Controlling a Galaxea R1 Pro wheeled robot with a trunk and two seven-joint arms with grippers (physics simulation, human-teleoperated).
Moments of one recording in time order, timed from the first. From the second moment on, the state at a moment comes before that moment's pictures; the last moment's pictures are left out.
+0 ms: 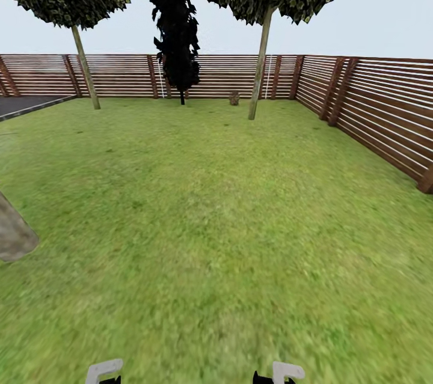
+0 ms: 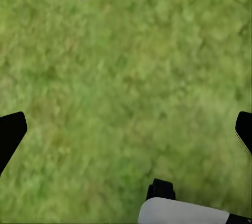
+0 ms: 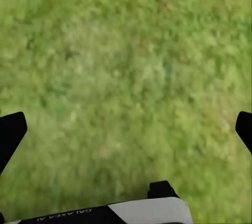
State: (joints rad) left arm -0.38 0.10 0.18 -0.17 -0.01 -0.15 0.07; right arm -0.30 0.17 0.02 -0.33 -0.05 -0.16 -0.27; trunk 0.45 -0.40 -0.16
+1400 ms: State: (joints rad) left arm -0.38 0.10 0.18 -0.17 -0.01 -0.15 0.07; right arm -0.30 0.17 0.02 -0.31 -0.05 -0.16 -0.27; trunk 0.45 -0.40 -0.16
